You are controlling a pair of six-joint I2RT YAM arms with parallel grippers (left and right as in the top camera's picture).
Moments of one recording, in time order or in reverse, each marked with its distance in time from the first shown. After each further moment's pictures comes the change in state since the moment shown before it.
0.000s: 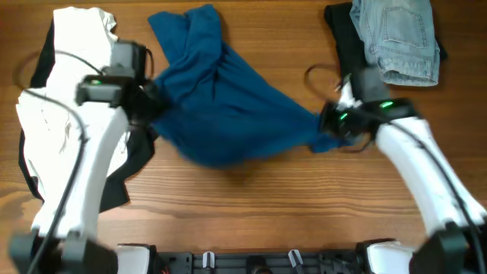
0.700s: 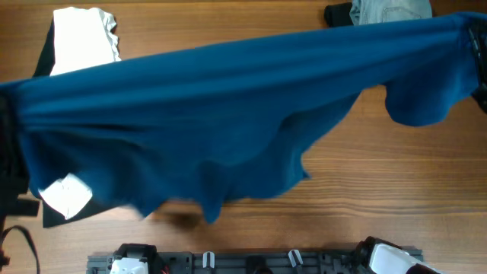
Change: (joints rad) left arm -0.008 -0.483 0.804 -0.042 0.024 0.071; right arm -0.433 -0.094 1.228 -0.461 -0.369 -0.258
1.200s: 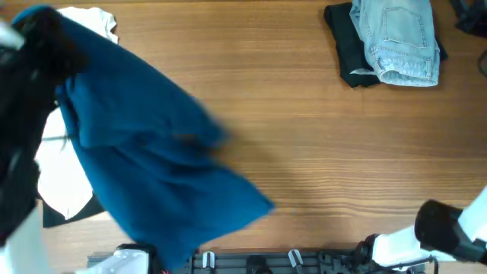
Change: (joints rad) left arm 0.010 0.362 0.006 -0.045 -0.144 0.029; right arm 0.014 0.353 -0.004 0.030 0.037 -0.076
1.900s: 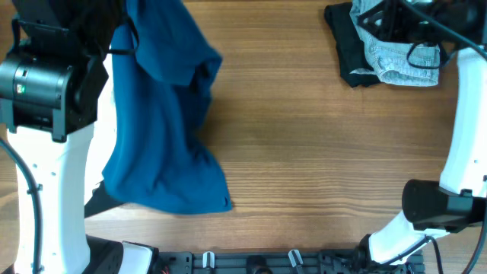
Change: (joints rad) left arm -0.154 0.211 -0.003 0.409 0.014 -0.006; right arm 0.249 0.137 -0.136 -0.082 0.000 -0.118
